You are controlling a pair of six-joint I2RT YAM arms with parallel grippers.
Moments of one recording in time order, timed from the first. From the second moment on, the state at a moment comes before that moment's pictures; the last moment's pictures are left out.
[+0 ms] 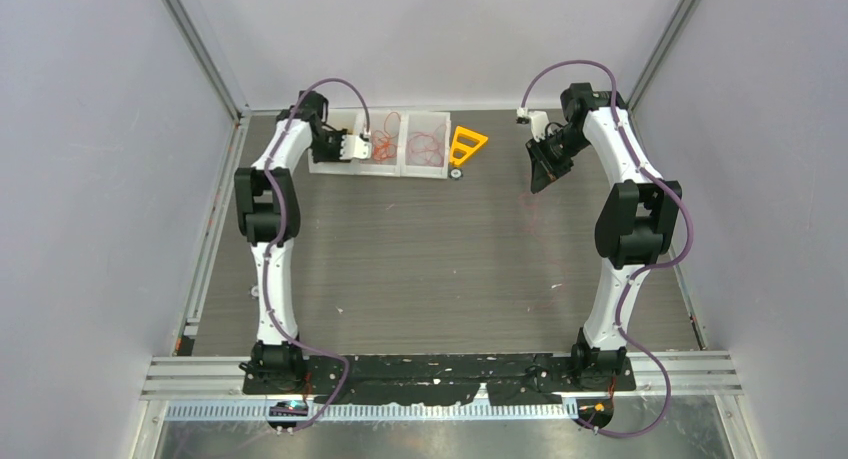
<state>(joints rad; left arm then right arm) -0.04 2.41 2.12 -0.86 0.32 1.64 0.04 2.03 1.90 -1.30 -0.48 -0.58</state>
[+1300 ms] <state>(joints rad) -0.35 1.44 1.29 0.07 1.00 0.11 0.37 1.68 1.99 -1.04 -0.86 -0.40</state>
